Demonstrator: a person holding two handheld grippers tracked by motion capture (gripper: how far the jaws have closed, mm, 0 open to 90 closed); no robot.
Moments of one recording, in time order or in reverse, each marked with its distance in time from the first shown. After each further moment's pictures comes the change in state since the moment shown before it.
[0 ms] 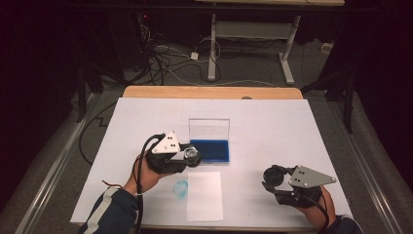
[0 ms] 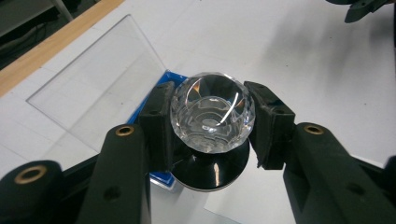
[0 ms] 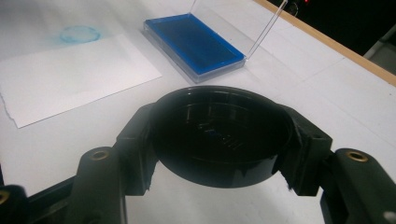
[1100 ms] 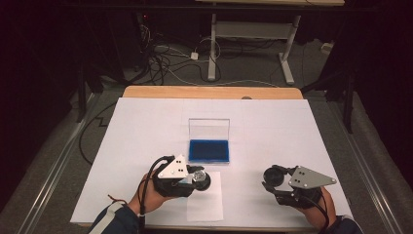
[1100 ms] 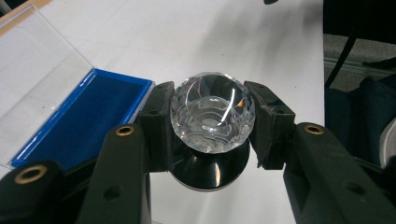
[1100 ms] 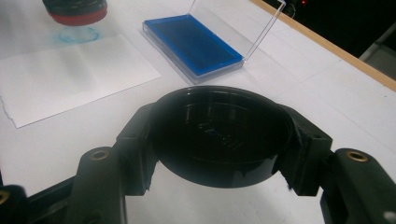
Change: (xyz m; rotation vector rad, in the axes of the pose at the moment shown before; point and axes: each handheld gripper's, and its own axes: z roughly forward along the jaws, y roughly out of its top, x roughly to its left) left arm -0.049 -0.012 0.009 0.001 -0.132 0.049; right arm 0.002 0.001 -0.002 0.002 -0.012 -0.008
